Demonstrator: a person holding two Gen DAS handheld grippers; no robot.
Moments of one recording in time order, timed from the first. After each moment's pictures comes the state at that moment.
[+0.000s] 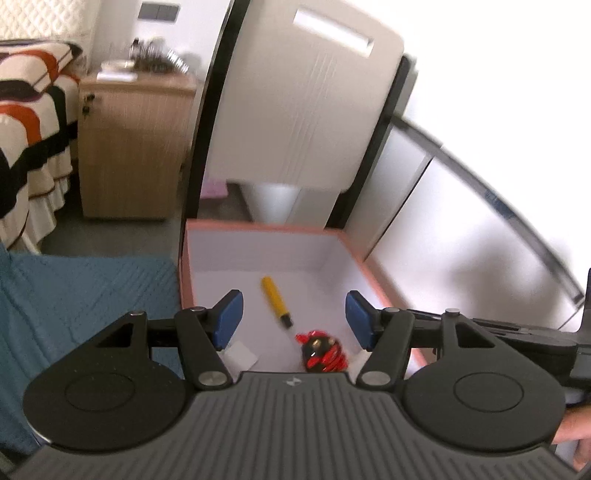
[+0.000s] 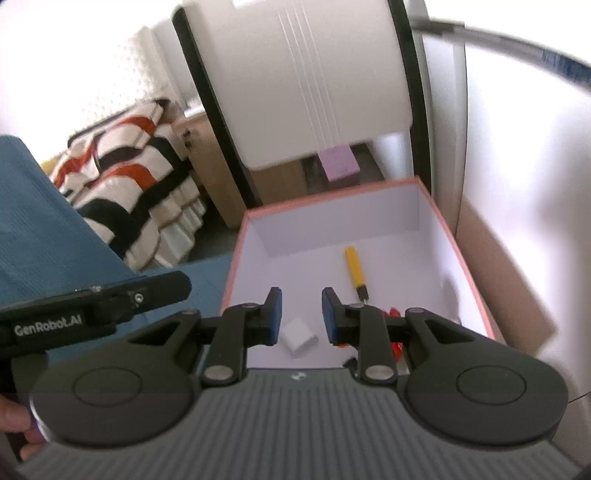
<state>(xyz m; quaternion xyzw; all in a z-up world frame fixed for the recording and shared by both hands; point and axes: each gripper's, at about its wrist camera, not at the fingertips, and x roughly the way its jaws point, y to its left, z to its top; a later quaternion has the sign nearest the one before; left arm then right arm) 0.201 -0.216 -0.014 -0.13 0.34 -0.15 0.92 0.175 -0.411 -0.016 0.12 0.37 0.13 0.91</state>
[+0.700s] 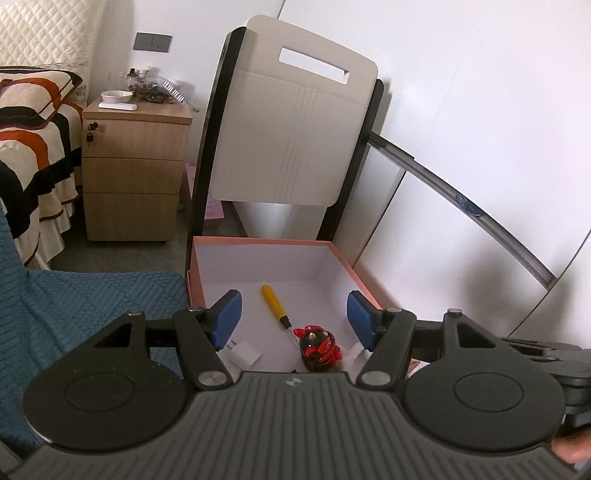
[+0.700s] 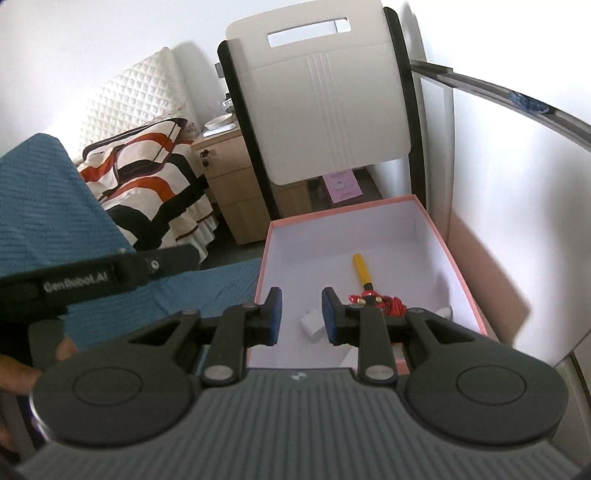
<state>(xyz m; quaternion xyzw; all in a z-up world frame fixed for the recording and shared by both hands) 0.133 -0.198 0.010 -0.11 0.31 -0.16 0.93 0.095 -0.399 0.007 0.11 0.34 0.13 0.92</state>
